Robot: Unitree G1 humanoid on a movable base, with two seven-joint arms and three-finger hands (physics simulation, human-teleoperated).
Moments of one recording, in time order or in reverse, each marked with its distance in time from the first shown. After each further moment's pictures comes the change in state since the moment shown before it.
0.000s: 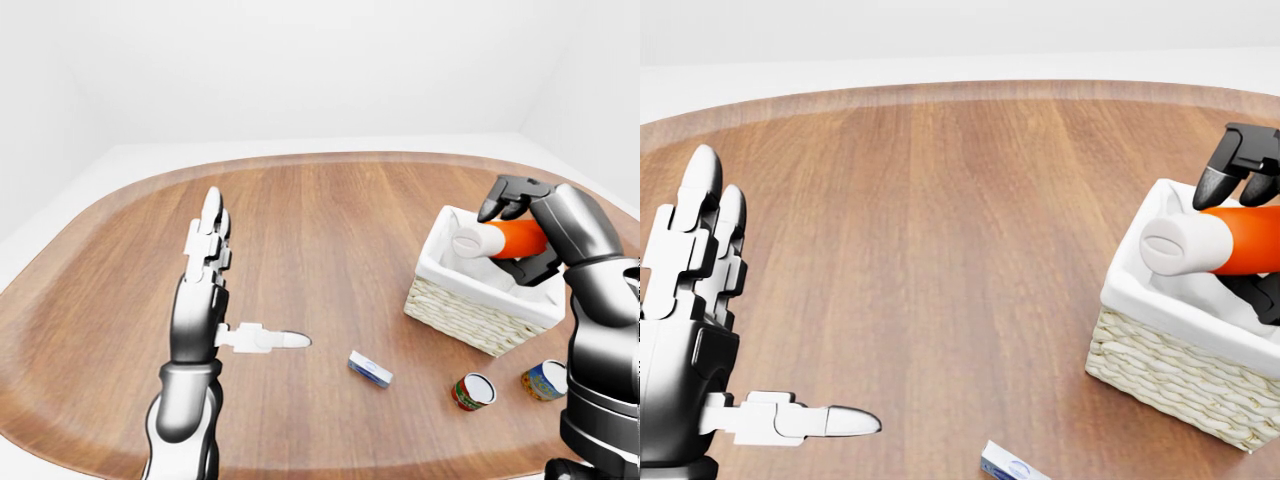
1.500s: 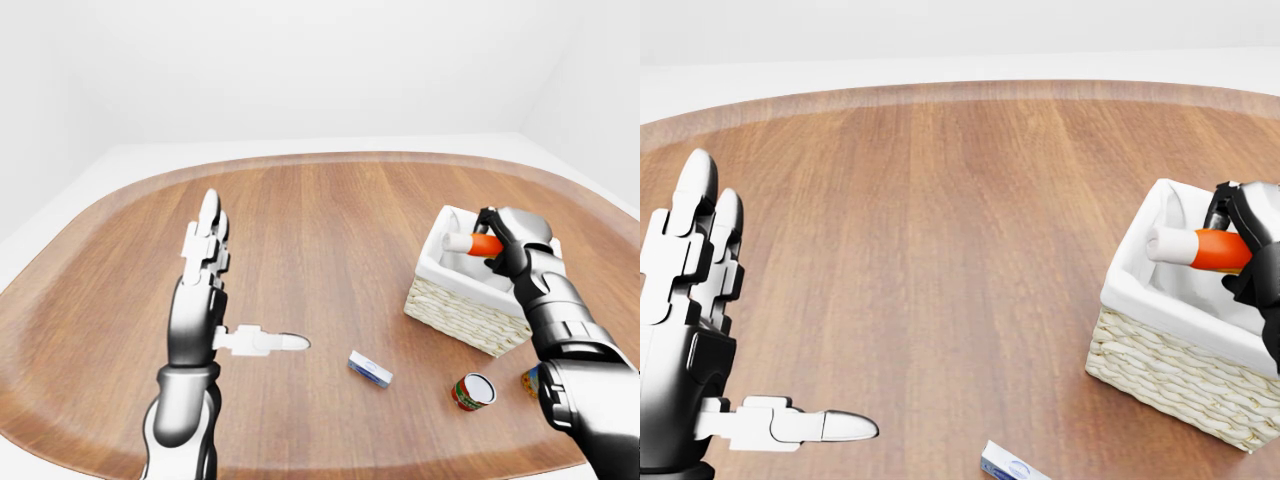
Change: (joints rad) left arm 0.017 -0.001 0.004 -0.012 -0.011 0.000 -0.003; right arm -0.506 -0.146 0.304 1.393 -0.374 -0.086 -0.550
